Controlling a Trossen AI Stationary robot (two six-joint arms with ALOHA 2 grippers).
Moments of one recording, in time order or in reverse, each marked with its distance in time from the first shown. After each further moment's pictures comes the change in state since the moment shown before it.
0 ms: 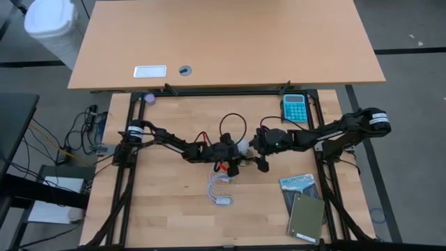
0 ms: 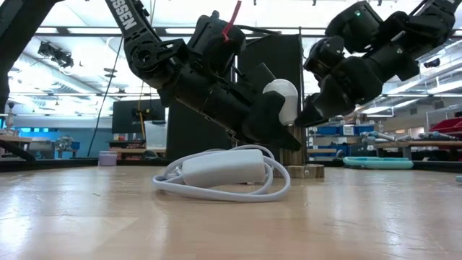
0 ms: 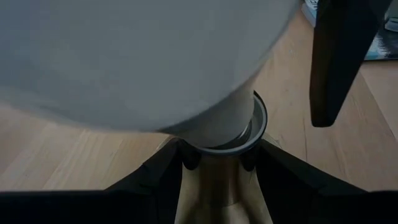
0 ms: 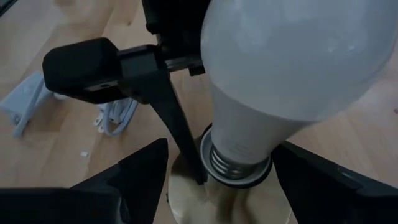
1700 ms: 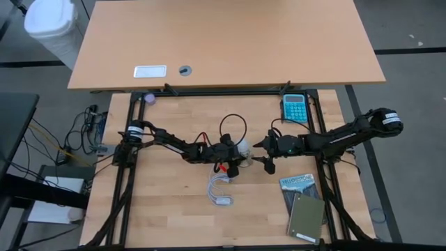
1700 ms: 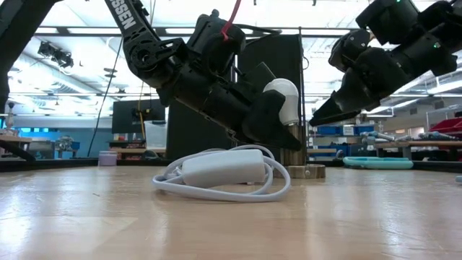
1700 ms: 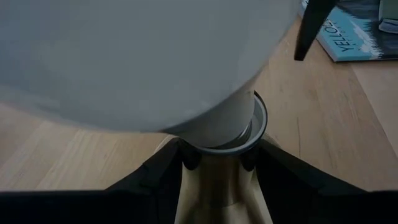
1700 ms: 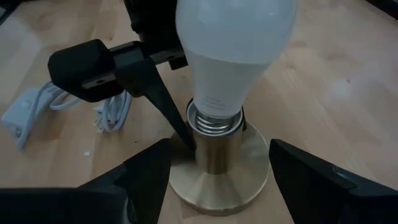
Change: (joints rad) left arm 0.000 0.002 -0.001 0.002 -0.001 -0.007; right arm 0.111 -0.185 -0.131 -0.006 0.218 0.161
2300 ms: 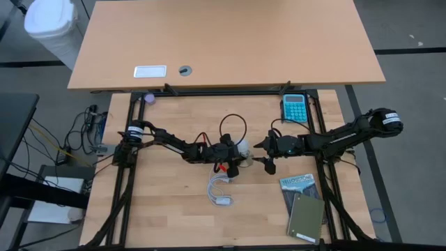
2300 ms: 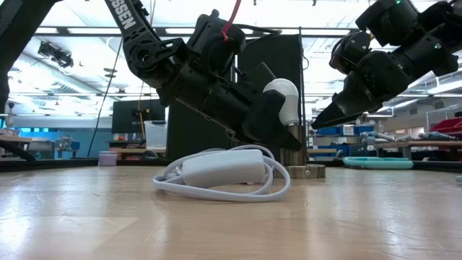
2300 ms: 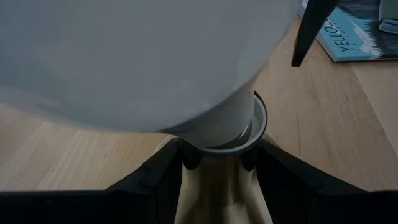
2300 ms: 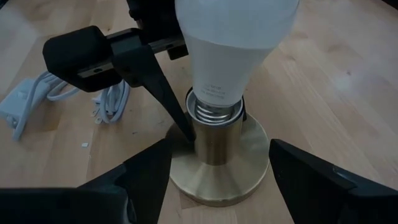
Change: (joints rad) left arm 0.000 0.000 0.000 0.000 0.000 0.000; right arm 0.000 0.000 0.000 -0.028 0.000 -0.001
